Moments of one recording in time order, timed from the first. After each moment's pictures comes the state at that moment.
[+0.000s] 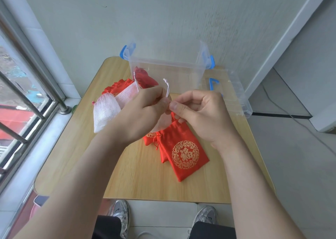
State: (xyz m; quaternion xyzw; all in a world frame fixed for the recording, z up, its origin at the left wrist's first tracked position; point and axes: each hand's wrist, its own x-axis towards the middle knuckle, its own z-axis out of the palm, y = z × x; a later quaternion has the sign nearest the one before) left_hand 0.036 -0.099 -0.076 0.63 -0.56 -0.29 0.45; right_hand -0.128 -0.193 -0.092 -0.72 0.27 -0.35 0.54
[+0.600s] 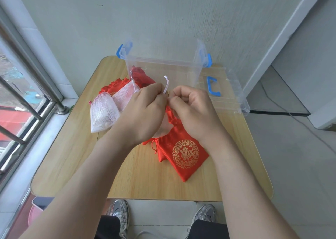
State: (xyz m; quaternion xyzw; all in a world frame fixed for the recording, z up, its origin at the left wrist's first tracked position) left_hand 0.015 -0.104 -0.072 0.67 -0.53 -0.21 0.47; right_hand -0.113 -0.187 -0.091 -0.72 0.27 -0.35 0.54
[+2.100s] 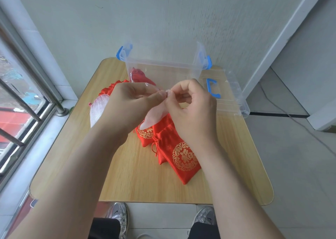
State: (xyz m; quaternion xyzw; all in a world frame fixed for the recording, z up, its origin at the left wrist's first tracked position) left_hand 0.038 -0.099 -0.066 0.67 -0.40 -0.30 0.54; right_hand -0.099 -0.177 -0.097 -0.75 0.31 -0.52 0.28
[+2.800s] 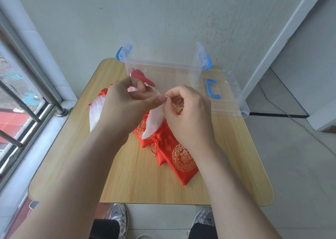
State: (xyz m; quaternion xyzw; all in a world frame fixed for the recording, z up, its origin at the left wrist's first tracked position) left_hand 0.039 -0.099 -0.069 0.67 -0.33 -0.31 0.59; right_hand -0.098 -0.177 -0.102 -0.80 0.32 -0.46 0.19
